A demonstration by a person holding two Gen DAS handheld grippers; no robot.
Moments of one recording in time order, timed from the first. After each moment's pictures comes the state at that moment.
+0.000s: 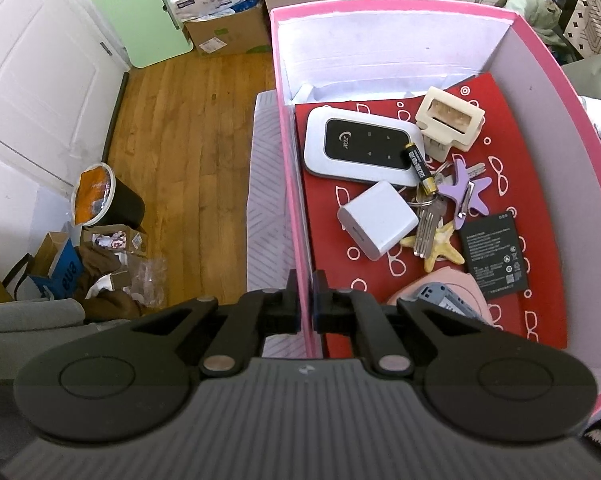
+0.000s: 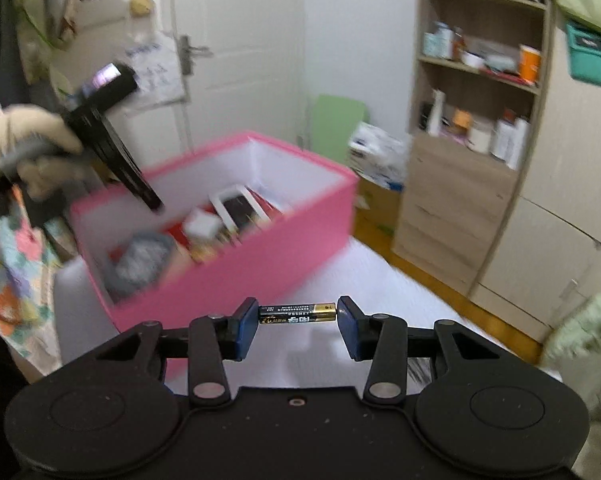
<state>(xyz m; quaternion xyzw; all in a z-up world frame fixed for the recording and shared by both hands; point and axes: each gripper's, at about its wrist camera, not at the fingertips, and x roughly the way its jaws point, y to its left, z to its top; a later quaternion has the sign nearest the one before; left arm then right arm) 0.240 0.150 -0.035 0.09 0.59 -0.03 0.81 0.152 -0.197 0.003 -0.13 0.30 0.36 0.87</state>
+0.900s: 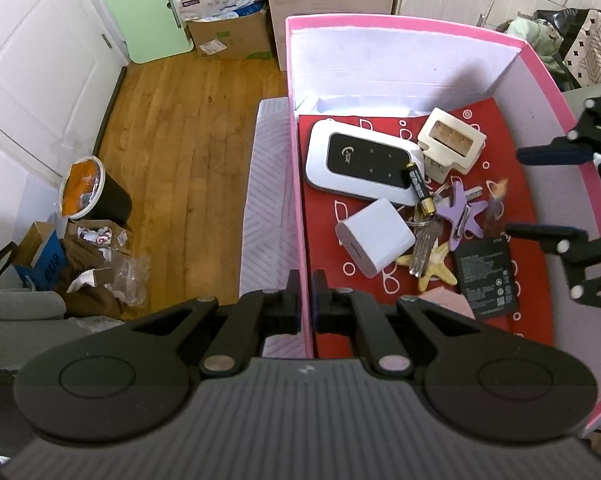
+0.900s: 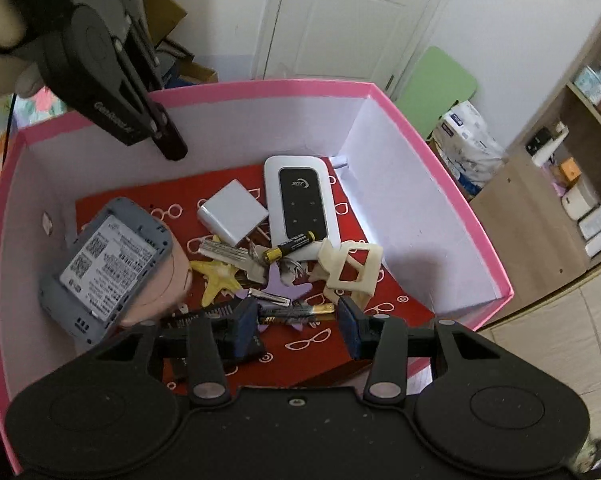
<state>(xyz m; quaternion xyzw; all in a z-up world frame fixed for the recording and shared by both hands) 0.244 0.161 -0.035 0.04 0.57 -0.03 0.82 0.232 -0.030 -0.039 -0.35 0.36 0.41 0.76</state>
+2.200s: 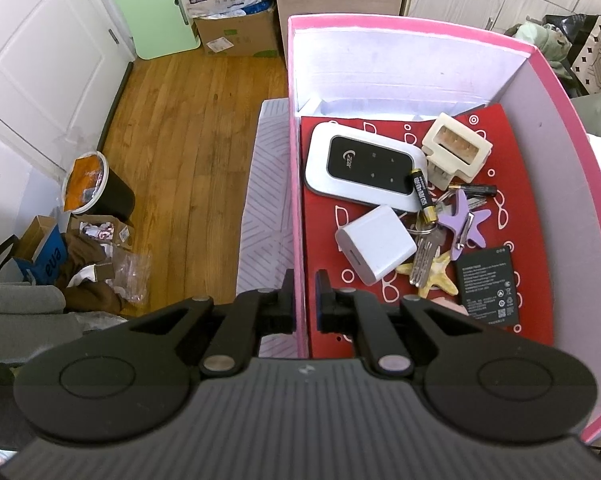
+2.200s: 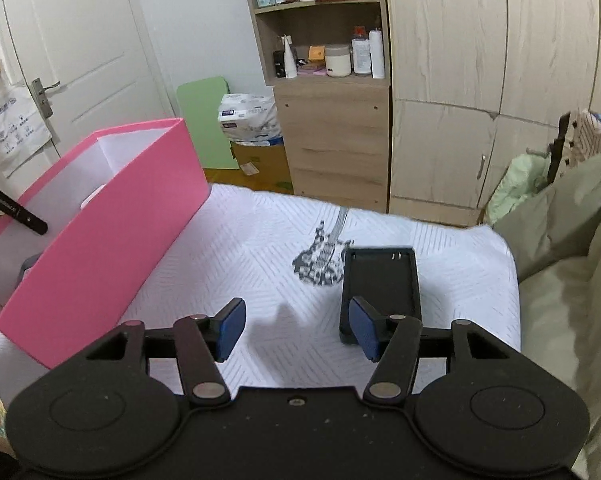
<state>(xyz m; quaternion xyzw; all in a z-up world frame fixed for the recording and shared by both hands) 0.249 0.156 -0.037 0.04 0.58 -0.02 0.82 0.156 -0.267 -0.062 -0.01 0.37 0.16 0.91</state>
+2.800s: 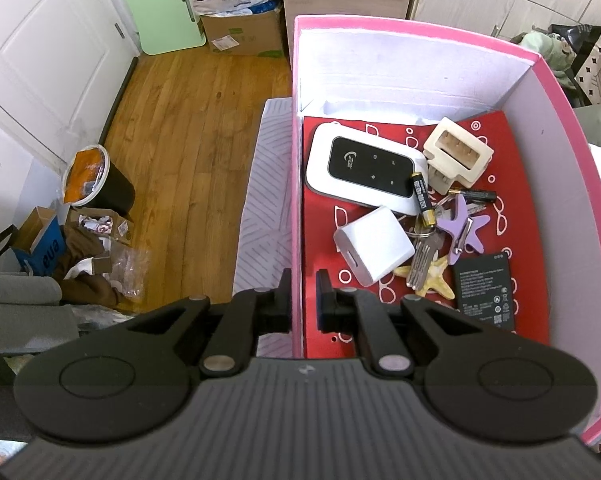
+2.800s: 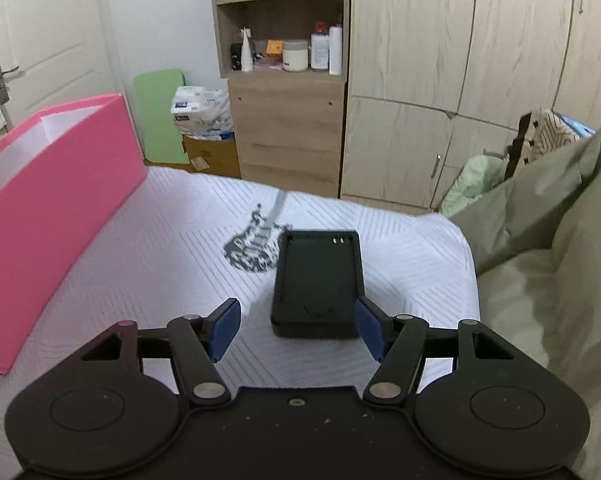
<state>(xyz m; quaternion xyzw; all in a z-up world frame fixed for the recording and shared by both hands) 0.247 0.157 -0.037 0.02 0.57 -0.01 0.82 0.162 -0.282 -0.092 -0.04 0.38 0.09 0.92</state>
